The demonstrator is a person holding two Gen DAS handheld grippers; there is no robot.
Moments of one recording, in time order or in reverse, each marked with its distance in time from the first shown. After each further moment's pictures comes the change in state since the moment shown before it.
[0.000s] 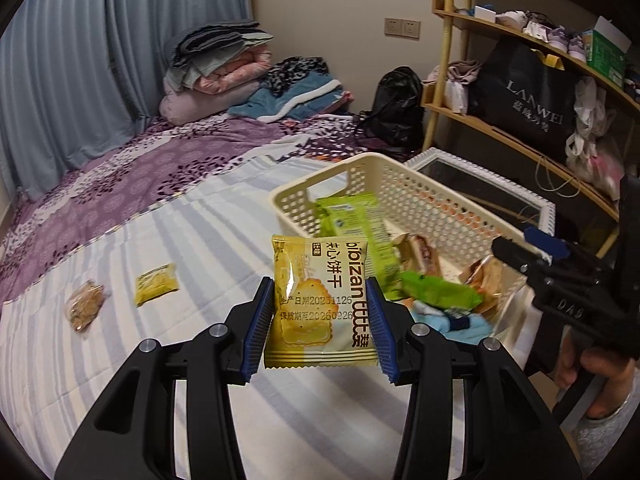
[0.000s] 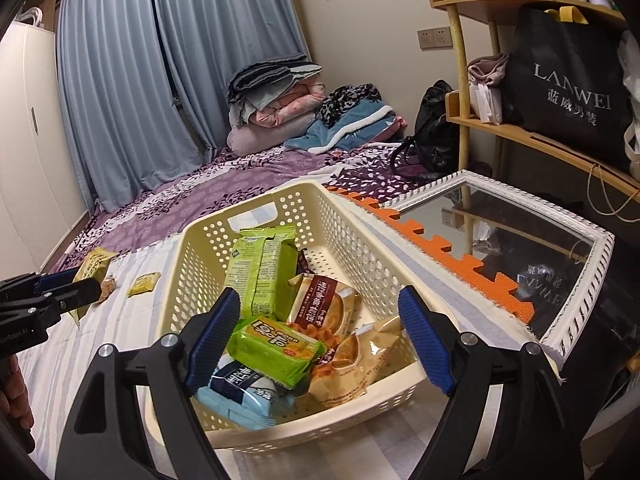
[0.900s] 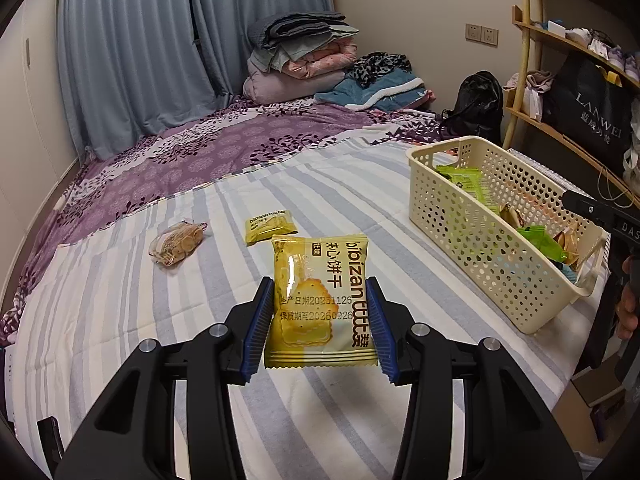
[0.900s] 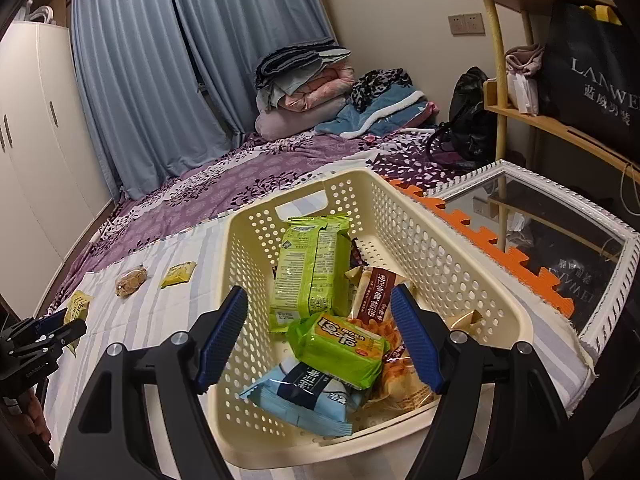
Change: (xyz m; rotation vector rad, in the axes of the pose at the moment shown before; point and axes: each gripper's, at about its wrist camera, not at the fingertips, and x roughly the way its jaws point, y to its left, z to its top) left arm -0.047 0.091 -0.070 -0.122 0.009 0.246; right arm 0.008 0.035 0.006 -0.006 0.062 0.112
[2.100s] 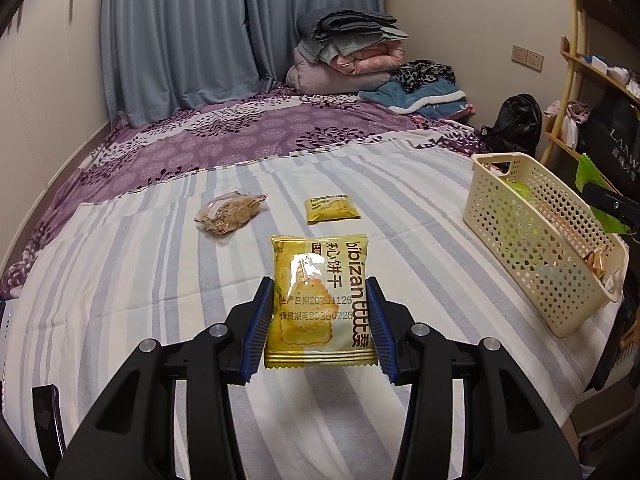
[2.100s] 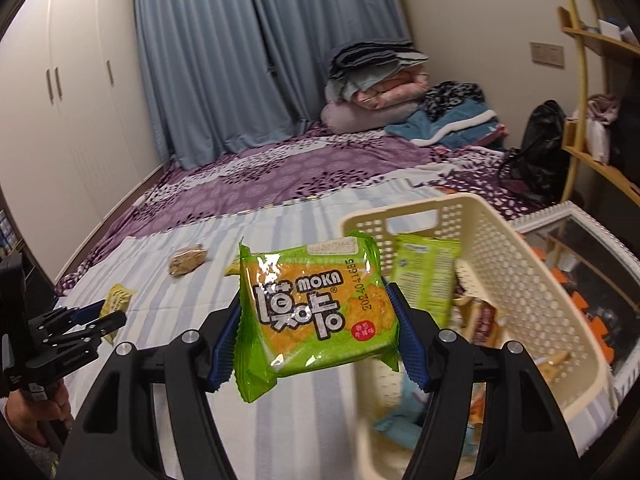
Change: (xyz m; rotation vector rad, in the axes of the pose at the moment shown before) left arm -0.003 0.067 -0.025 -0.141 0.011 0.063; right arm 0.005 0.084 0.018 -0.155 0.028 0.140
